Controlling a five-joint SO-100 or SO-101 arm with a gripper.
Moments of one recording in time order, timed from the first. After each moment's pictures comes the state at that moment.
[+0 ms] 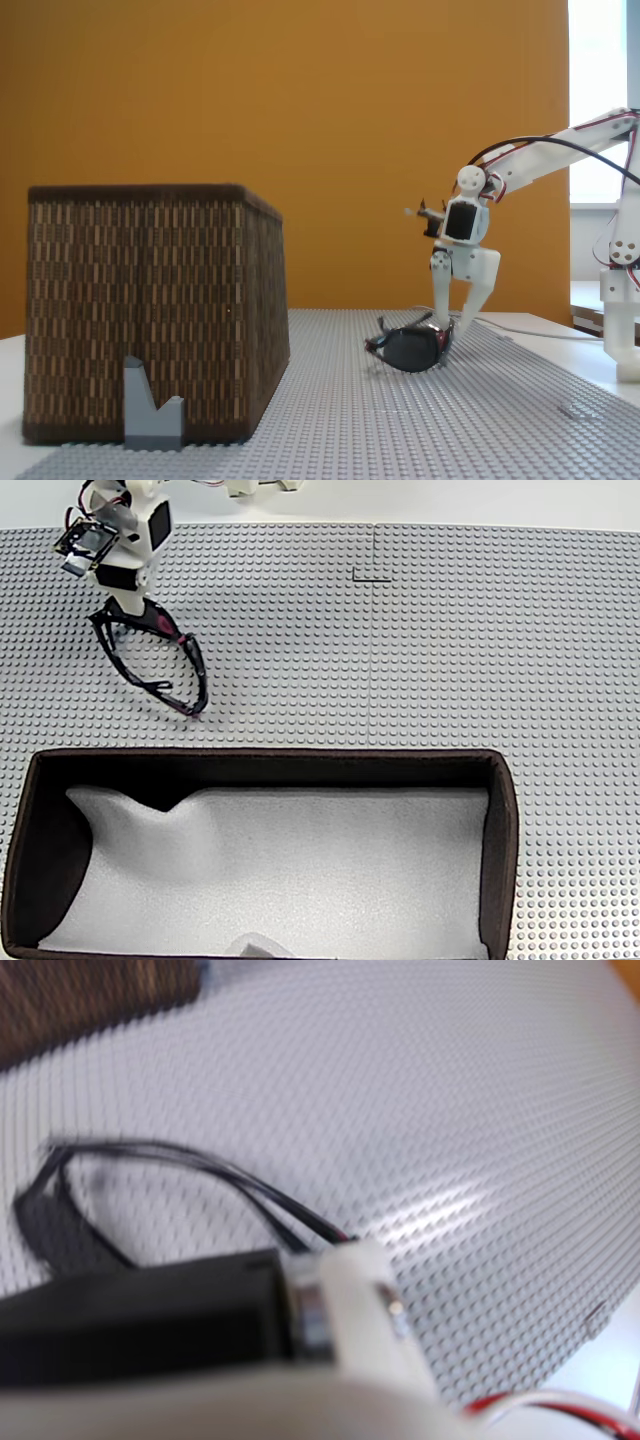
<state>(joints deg) 24.5 106.0 124.5 54.9 -0.4</state>
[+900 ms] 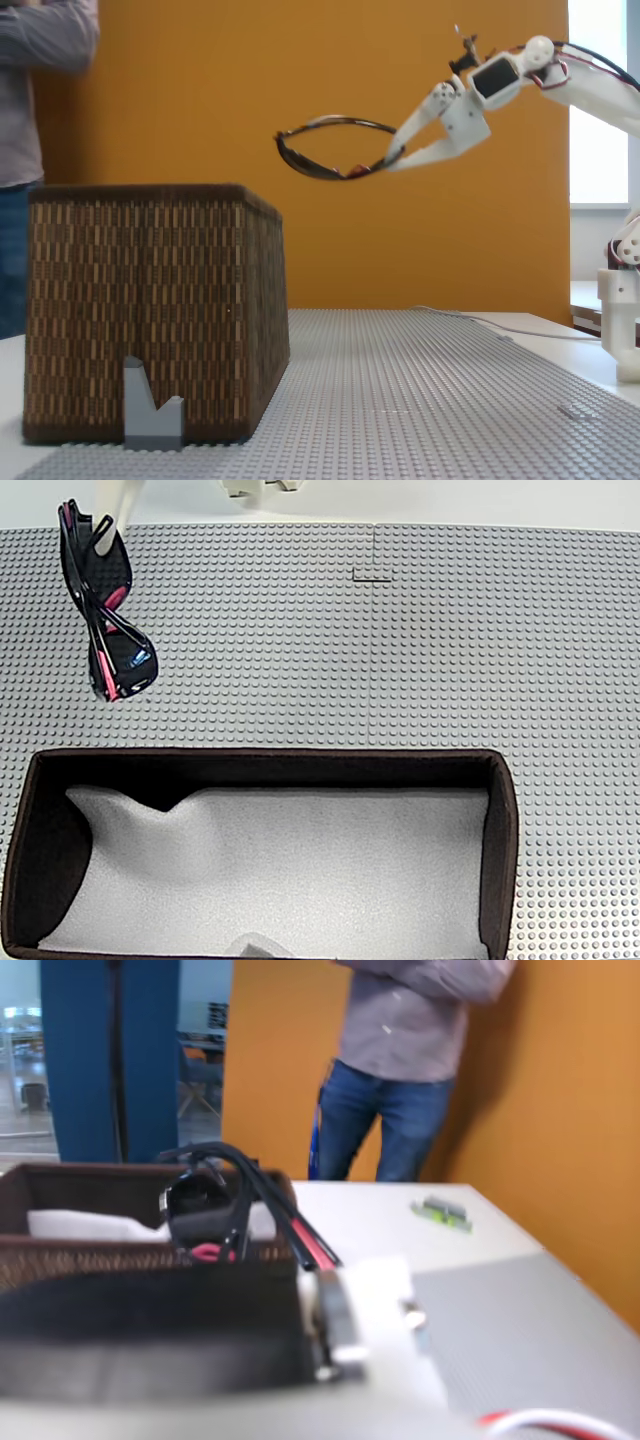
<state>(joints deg) 9.9 123.3 92.5 58.8 3.4</state>
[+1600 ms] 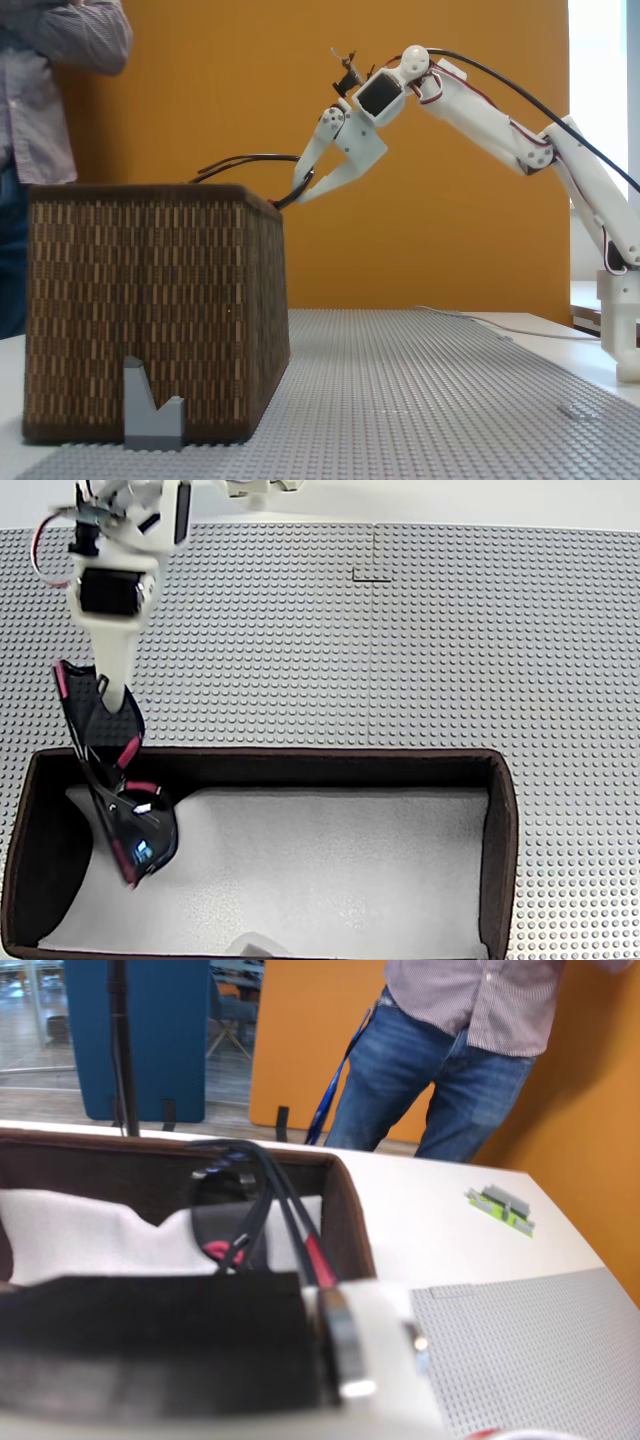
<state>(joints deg) 4.8 60.7 21.6 79.4 5.5</state>
